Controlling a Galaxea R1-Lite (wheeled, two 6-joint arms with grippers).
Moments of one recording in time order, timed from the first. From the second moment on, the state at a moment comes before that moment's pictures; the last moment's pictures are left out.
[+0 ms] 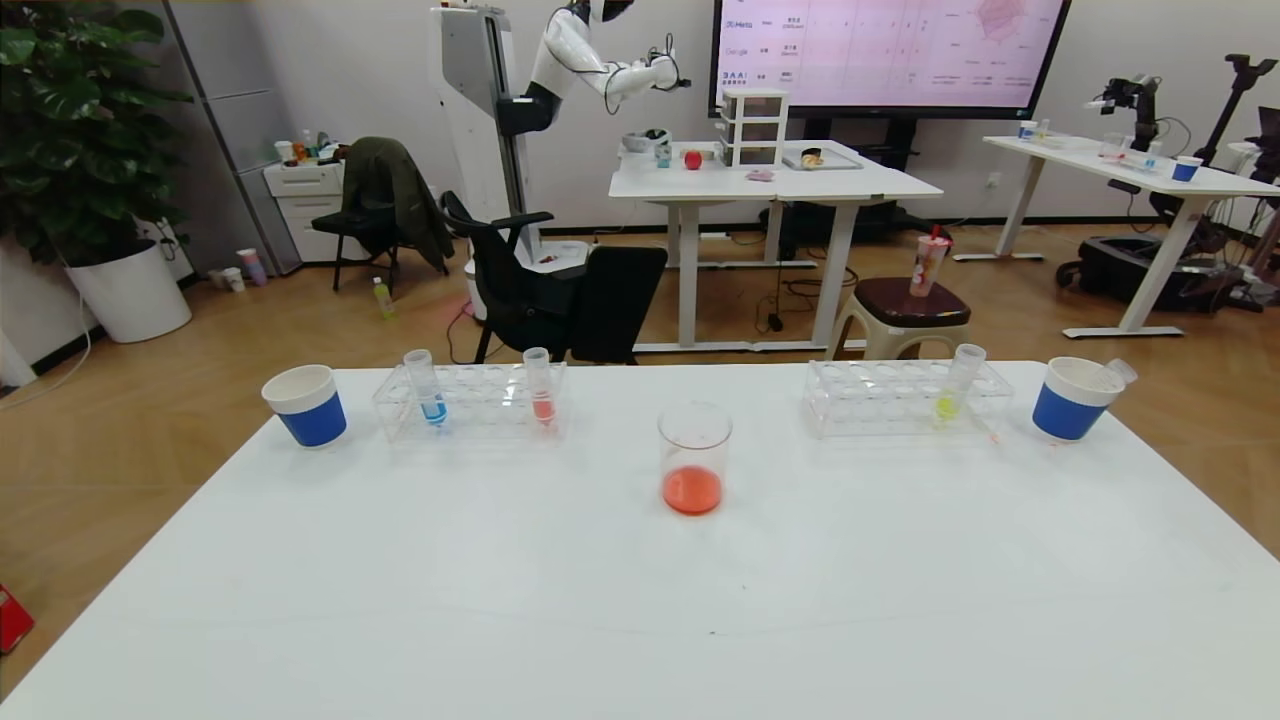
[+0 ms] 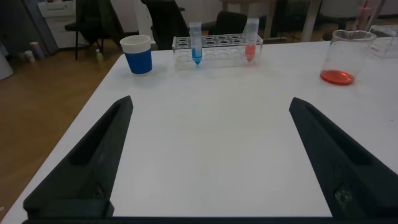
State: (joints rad) left arm 0.00 0.04 -0.09 -0.02 -0.03 0.04; right arm 0.00 0.00 0.00 0.00 0.03 -0.07
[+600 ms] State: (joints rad) left arm -0.01 0.83 -0.35 -0.55 -0.04 0.02; right arm 0.00 0.00 0.00 0.00 0.03 -0.07
